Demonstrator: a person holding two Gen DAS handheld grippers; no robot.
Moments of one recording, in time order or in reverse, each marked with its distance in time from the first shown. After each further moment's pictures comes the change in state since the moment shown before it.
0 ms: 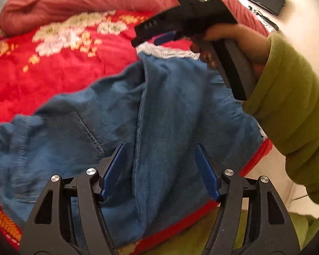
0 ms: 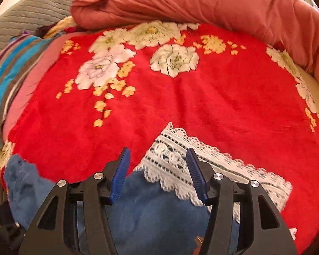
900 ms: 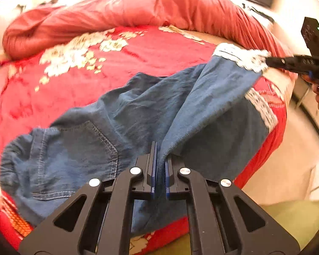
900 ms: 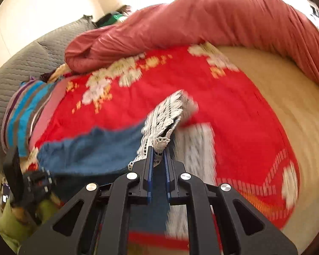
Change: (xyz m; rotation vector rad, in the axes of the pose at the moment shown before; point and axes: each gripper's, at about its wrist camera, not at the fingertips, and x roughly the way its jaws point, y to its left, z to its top) left arm -0.028 -0.019 -0.017 0.156 -0.097 0.102; right arm -0.210 -0.089 -0.210 0.279 -0.231 -0.002
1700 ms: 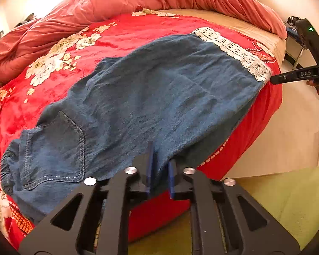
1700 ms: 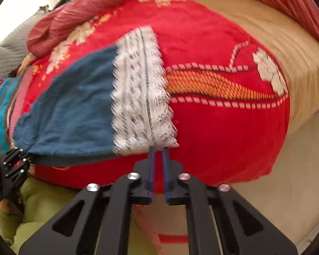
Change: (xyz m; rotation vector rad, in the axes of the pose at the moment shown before) left arm 0.013 -0.042 -0.022 0.191 0.107 0.018; right arm 0.015 -0.049 -0.096 0.196 0.247 -0.133
